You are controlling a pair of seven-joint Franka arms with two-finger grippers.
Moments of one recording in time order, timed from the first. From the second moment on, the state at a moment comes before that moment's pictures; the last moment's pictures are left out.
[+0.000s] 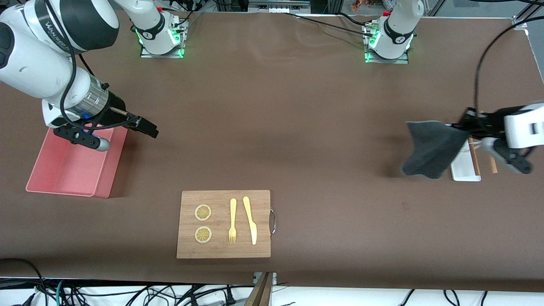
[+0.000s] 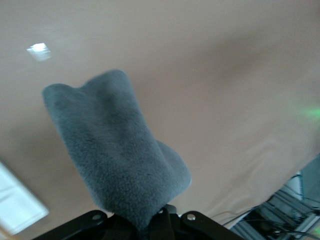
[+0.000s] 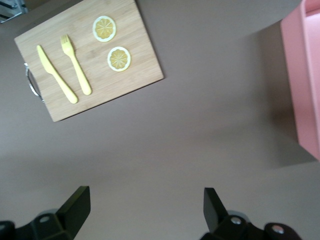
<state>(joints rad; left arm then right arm) 0.17 0.40 -0.21 -1.24 -0.26 1.28 0.38 -0.02 0.17 0.29 -1.61 0.13 1.80 0.60</state>
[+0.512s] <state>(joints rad) -0.08 0.40 -0.31 -1.26 -0.40 1.60 -0.14 0.01 0.24 0.35 -1.62 0.18 1.88 0.80</state>
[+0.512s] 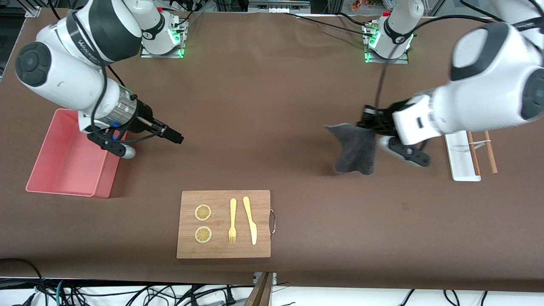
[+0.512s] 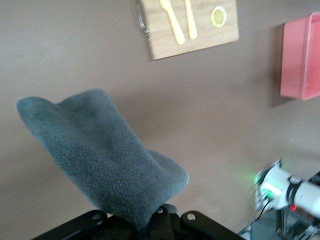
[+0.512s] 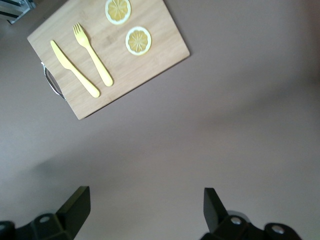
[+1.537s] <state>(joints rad) -0.38 0.43 -0.31 -1.26 -0.72 2.01 -0.47 0.03 0.29 0.47 -1.62 0.46 1.98 1.40</state>
